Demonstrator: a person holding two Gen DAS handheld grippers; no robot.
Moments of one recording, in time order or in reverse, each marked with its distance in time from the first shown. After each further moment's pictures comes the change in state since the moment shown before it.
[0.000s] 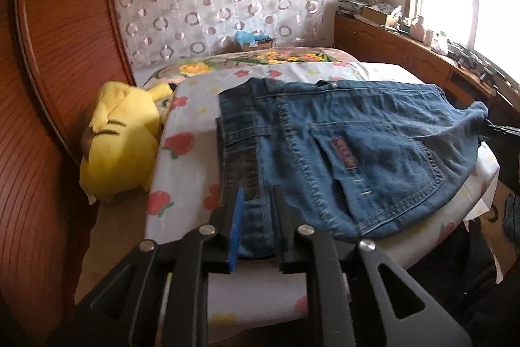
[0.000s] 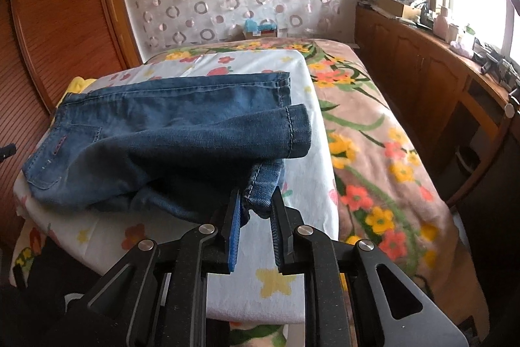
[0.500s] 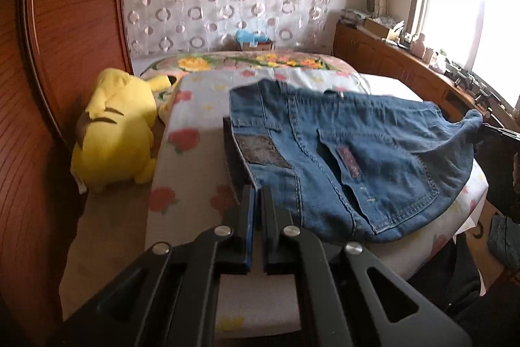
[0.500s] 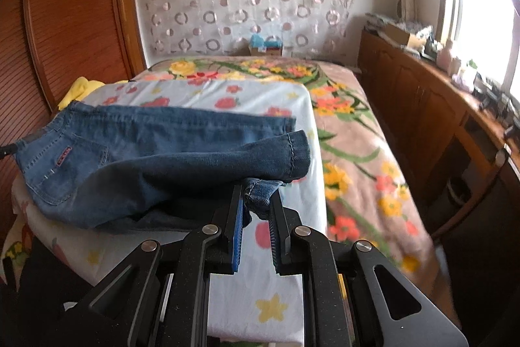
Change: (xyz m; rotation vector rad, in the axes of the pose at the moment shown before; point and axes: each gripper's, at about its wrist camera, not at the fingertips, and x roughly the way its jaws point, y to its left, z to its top) left arm -0.001 0.034 -0.010 -0.099 0.008 -0.049; right arm -0.011 0.016 0.036 -0.079 -0.046 -0.032
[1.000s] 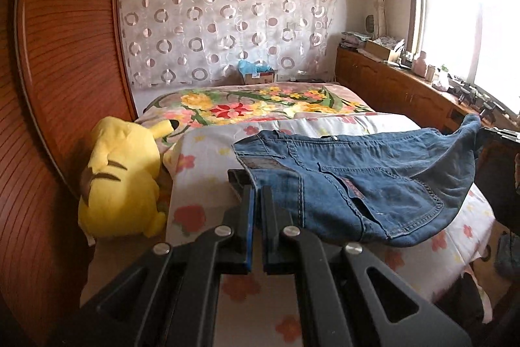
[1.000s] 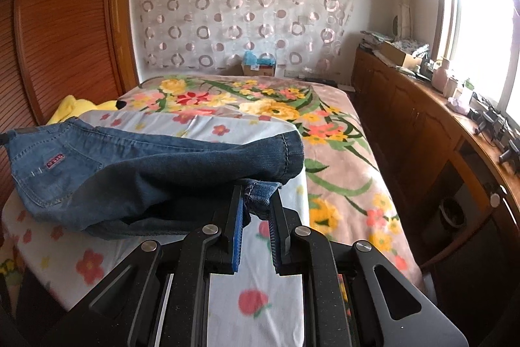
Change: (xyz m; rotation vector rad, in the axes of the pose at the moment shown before) left arm -0.004 0.002 0.072 0.030 -0.131 0.016; right arm 0.011 -0.007 0.073 -0.032 -0.070 -0.037
